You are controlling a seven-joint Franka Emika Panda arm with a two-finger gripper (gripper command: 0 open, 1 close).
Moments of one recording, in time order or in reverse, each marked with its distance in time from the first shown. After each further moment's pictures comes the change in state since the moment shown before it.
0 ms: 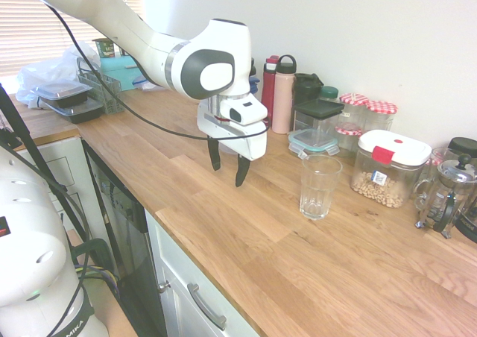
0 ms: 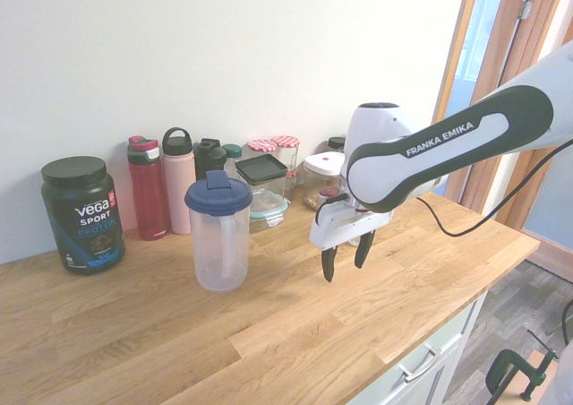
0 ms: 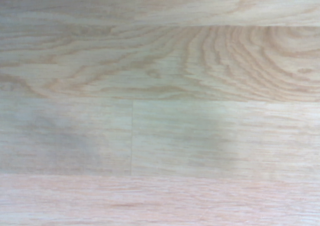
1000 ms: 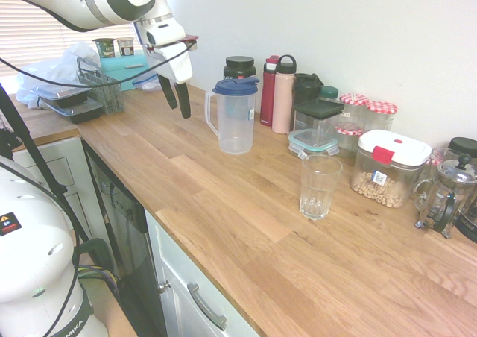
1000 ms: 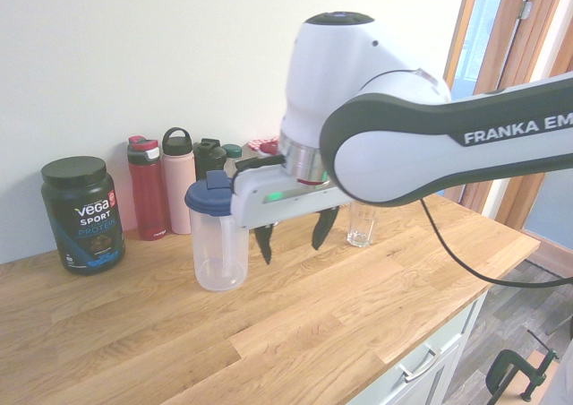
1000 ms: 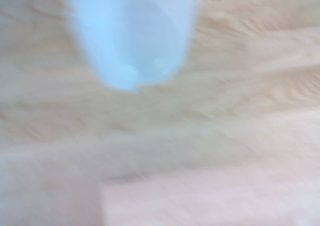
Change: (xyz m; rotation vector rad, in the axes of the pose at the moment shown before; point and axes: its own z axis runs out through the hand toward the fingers) arm -0.171 -0.113 -0.121 0.107 0.220 0.153
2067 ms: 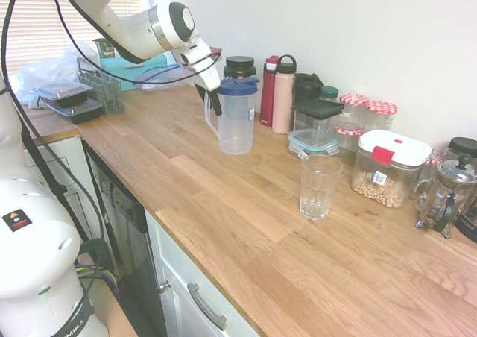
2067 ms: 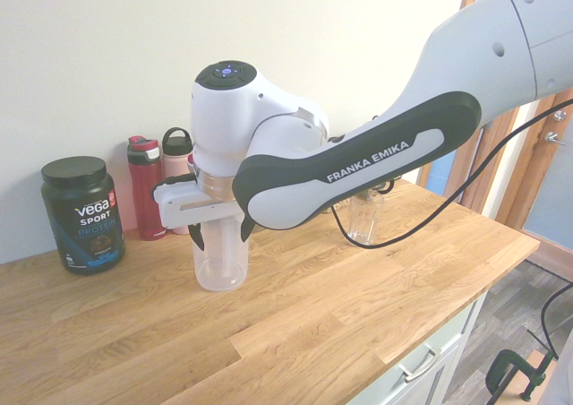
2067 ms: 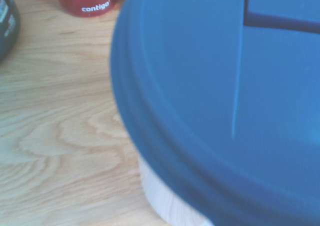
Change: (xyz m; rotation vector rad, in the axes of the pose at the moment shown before) arm 0.020 -0.104 0.077 0.063 0.121 0.081
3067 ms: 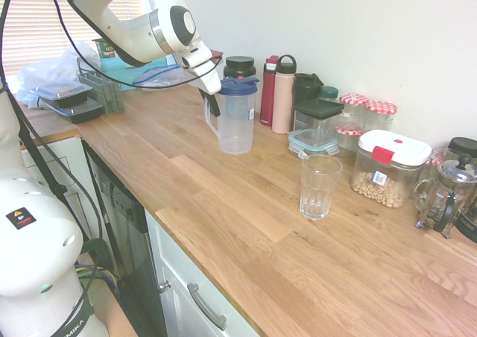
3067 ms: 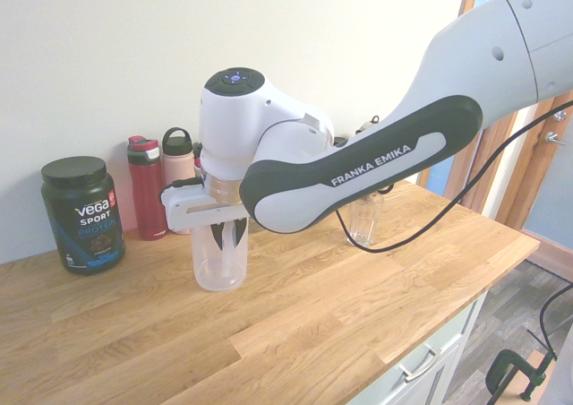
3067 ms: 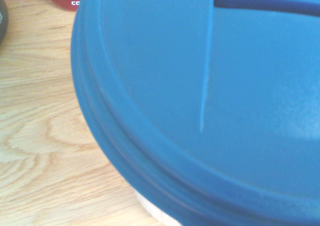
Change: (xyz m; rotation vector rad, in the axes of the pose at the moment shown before) arm 0.002 0.009 0.004 0.000 -0.009 0.006
